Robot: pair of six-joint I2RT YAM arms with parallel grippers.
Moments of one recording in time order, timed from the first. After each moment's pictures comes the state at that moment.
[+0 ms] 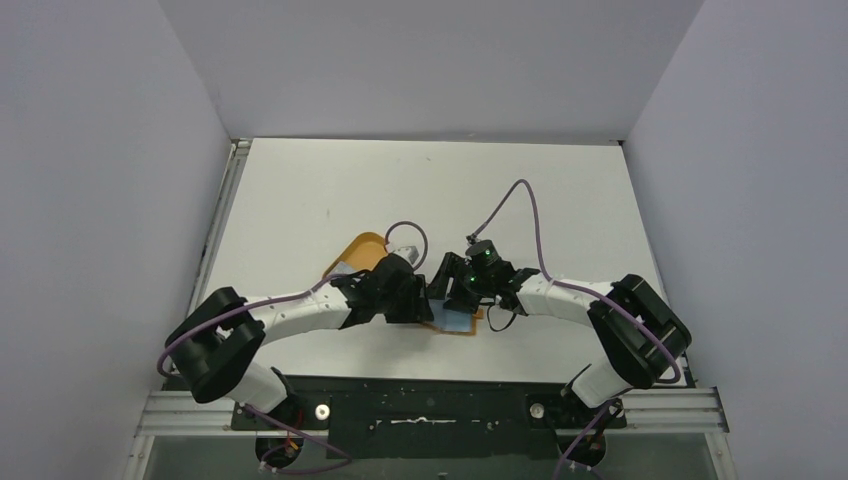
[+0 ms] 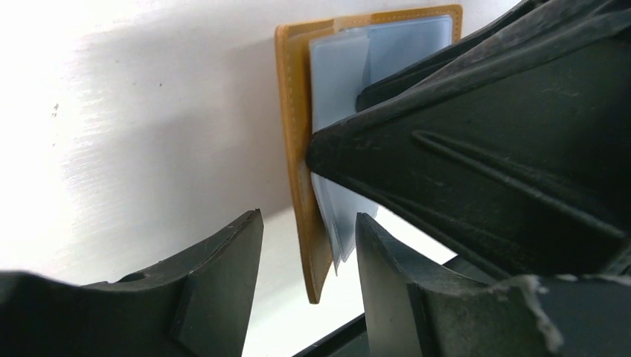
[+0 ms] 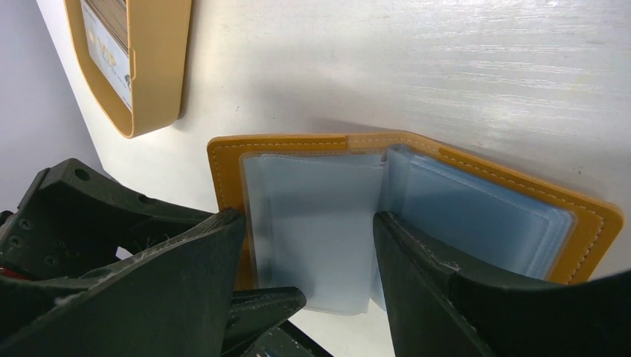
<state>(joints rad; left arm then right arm) -0.88 1.48 0.72 -0.12 0.05 -0.83 0.69 1.54 0.68 0.04 -0.24 0.99</state>
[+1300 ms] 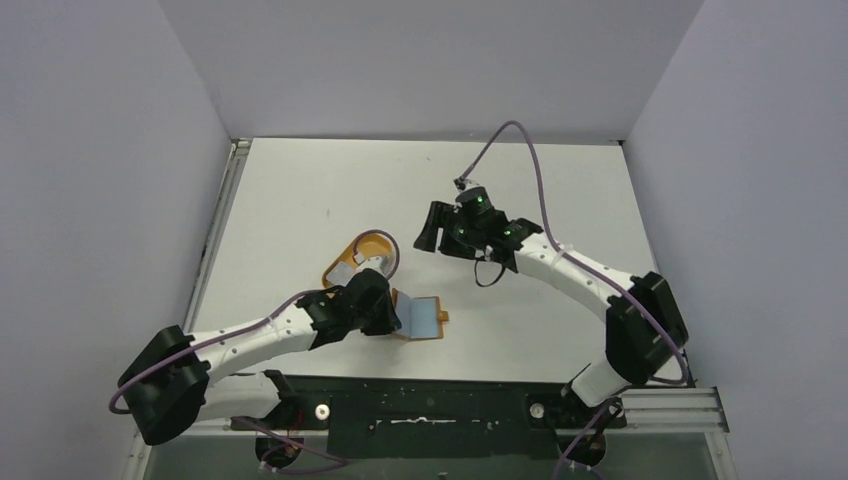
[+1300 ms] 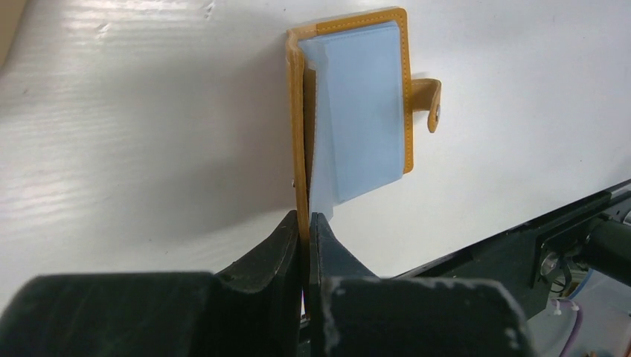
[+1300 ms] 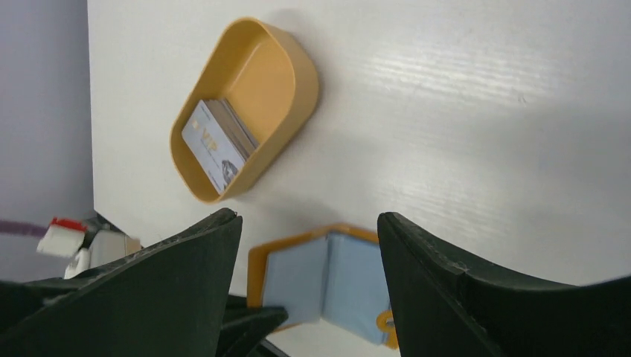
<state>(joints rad) -0.89 1.22 0.59 -0.26 -0.08 -0.89 0.67 1.50 1.08 -0.30 -0.10 0.74</state>
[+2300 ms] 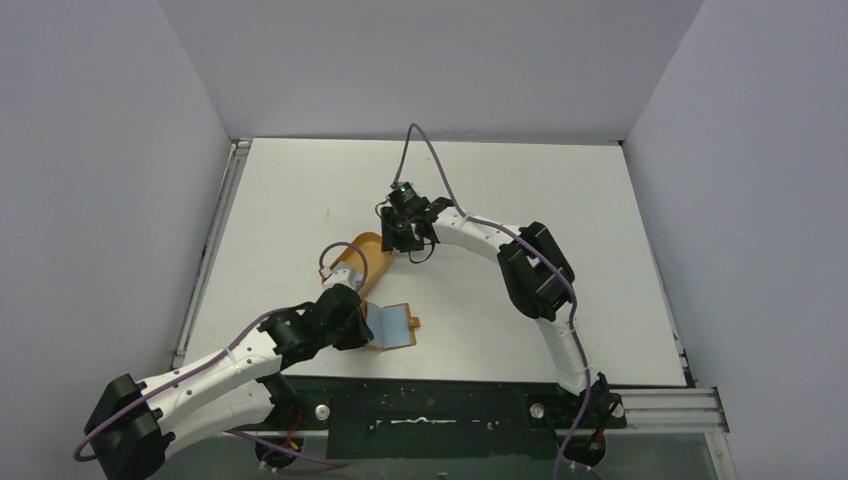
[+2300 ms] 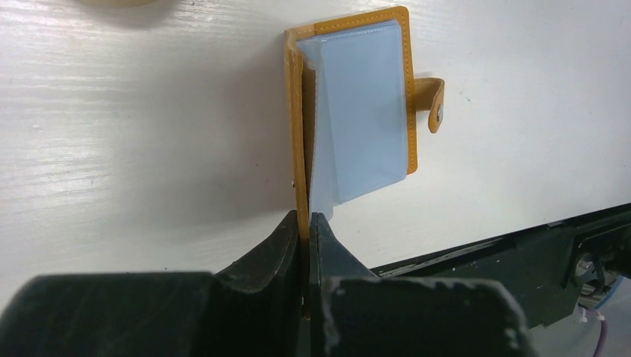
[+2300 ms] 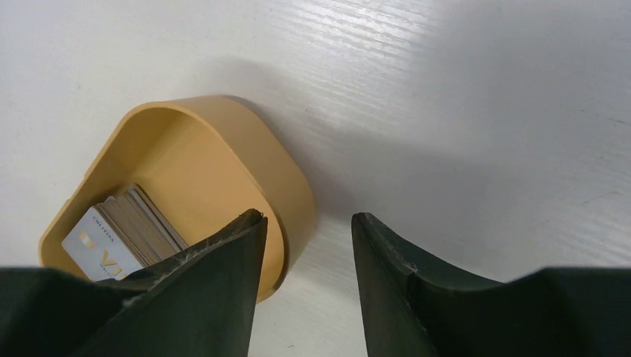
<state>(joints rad) -0.86 0.89 0.46 -0.49 -0.15 -0.93 0.75 2.22 1.73 -0.47 -0.03 0.61</state>
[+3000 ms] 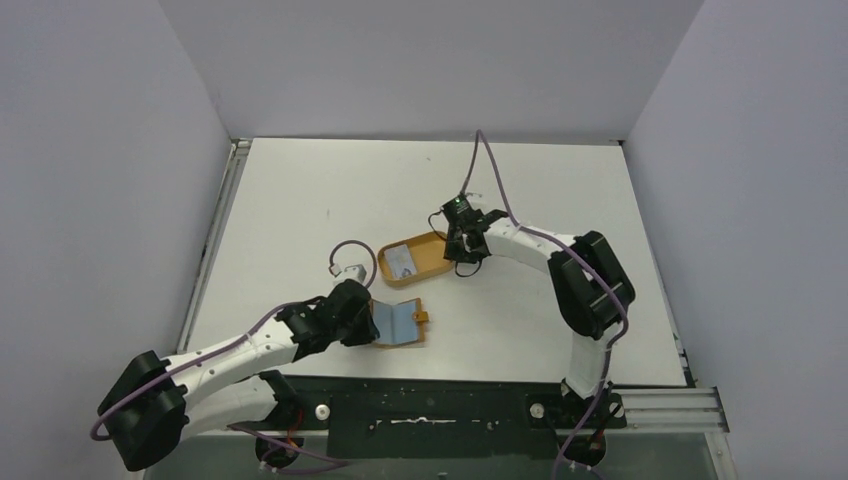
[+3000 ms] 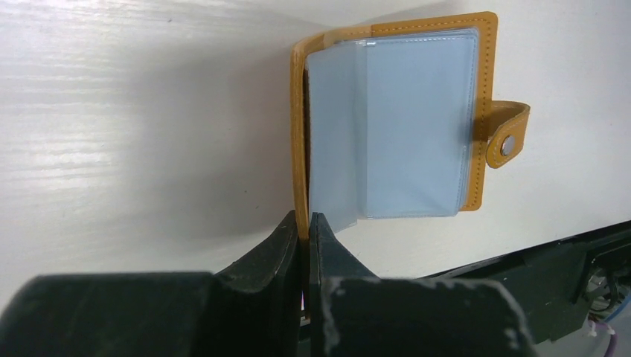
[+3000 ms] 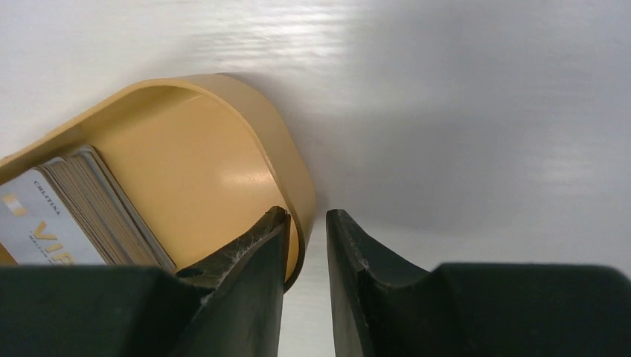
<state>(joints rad) -0.85 1.01 0.47 -0.42 -0.14 -0.92 0.63 1.94 1.32 -0.46 0.17 0.68</state>
